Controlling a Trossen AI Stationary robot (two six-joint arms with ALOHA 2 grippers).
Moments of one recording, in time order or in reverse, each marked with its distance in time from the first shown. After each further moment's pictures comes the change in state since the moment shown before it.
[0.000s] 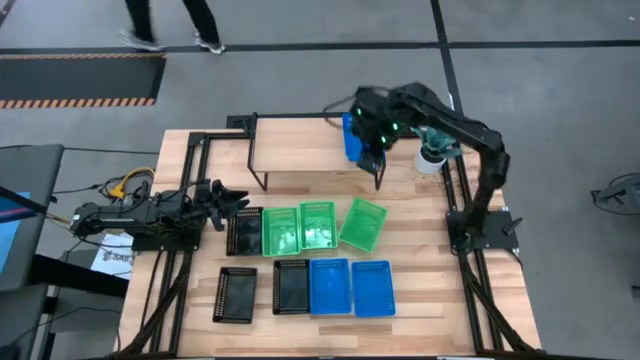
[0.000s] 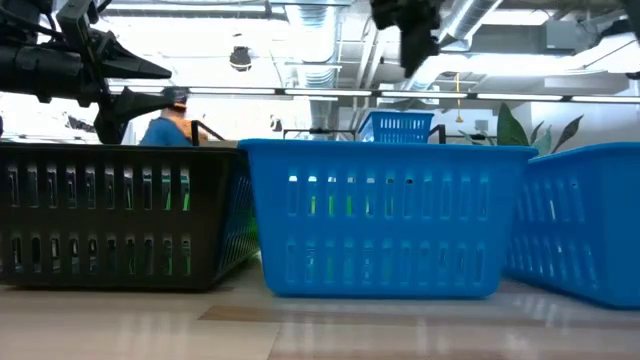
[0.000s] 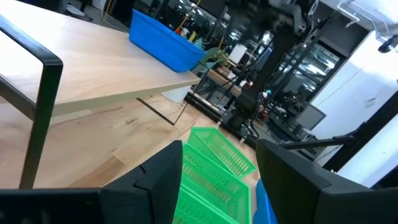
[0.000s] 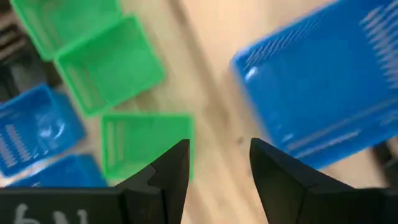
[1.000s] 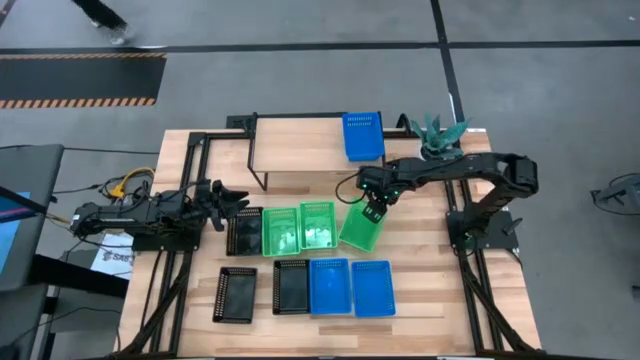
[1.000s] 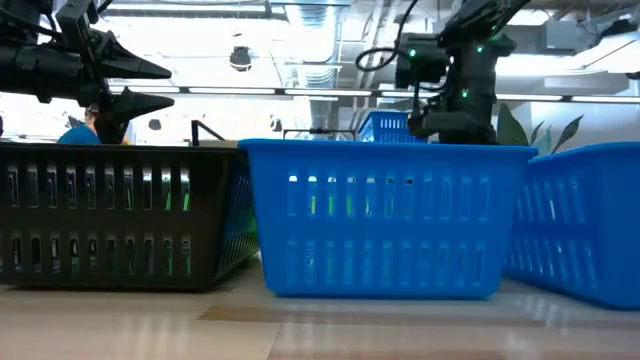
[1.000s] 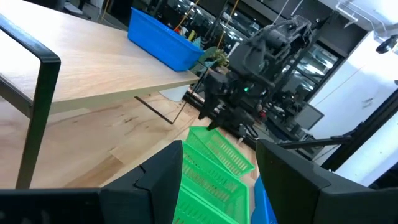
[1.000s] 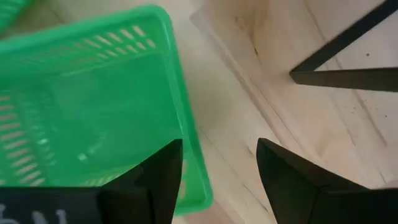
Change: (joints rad) left arm 0.000 0.000 0.000 -0.003 0.007 -0.010; right arm 0.154 -0.182 -1.014 0.736 0.110 0.348
